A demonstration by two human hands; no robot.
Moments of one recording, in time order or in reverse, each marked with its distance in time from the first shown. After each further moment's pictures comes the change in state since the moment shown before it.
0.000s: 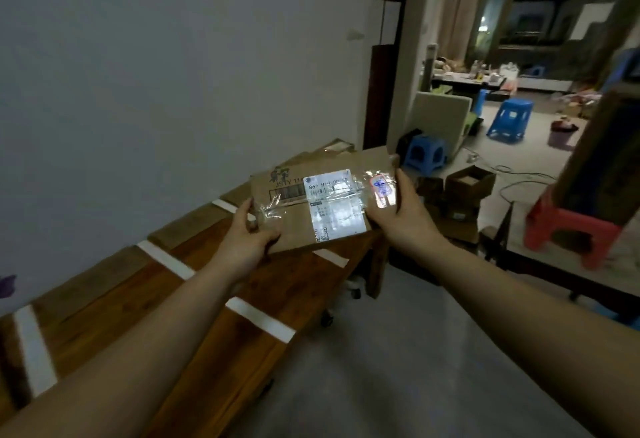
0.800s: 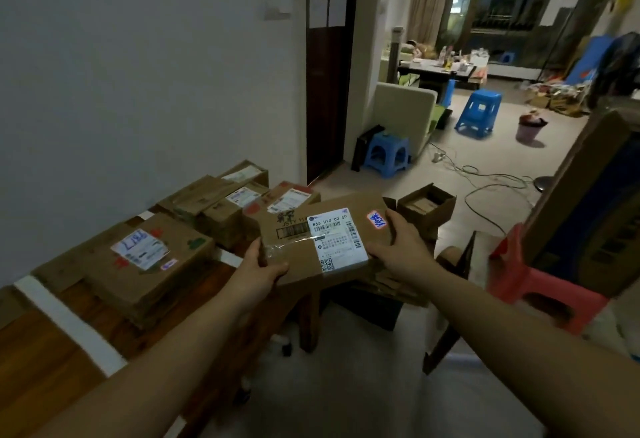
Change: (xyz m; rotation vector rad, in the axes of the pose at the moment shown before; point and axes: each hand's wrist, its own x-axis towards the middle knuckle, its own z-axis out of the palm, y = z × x) left_hand 0.343 -0.019 0.354 0.182 -0.112 -0.246; right_hand 0.363 0.219 -0.205 -0.139 -0.054 0.260
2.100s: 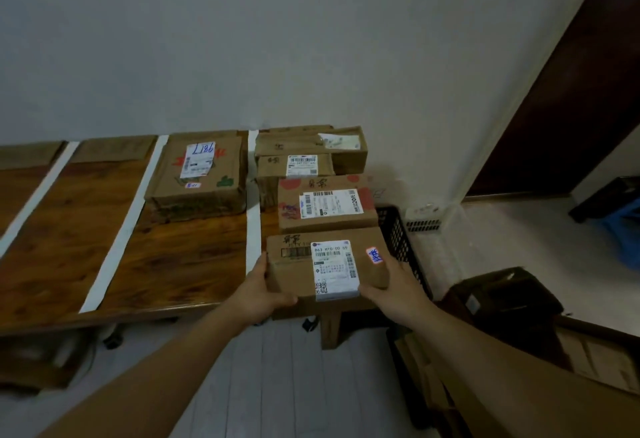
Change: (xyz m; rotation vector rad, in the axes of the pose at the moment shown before) left_hand 0.173 -0.012 0.169 -0.116 0.568 -0.404; right_hand 0.356 0.111 0.044 -0.322 -0.917 -0.396
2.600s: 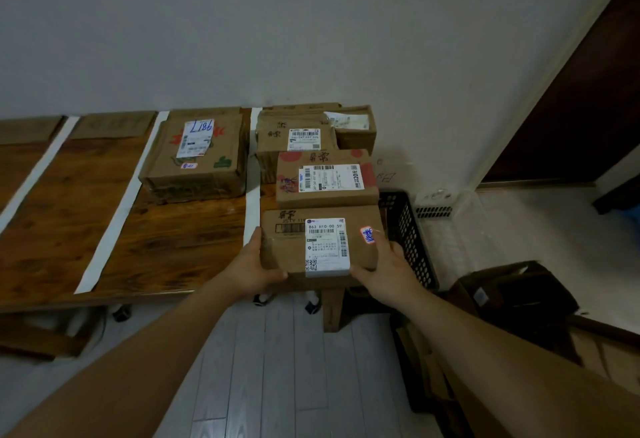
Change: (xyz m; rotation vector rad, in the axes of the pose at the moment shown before) left_hand 0.042 -0.003 -0.009 0.164 0.085 -0.010; right_hand 0.041 0.005 0.013 -0.097 -0.033 -0.048
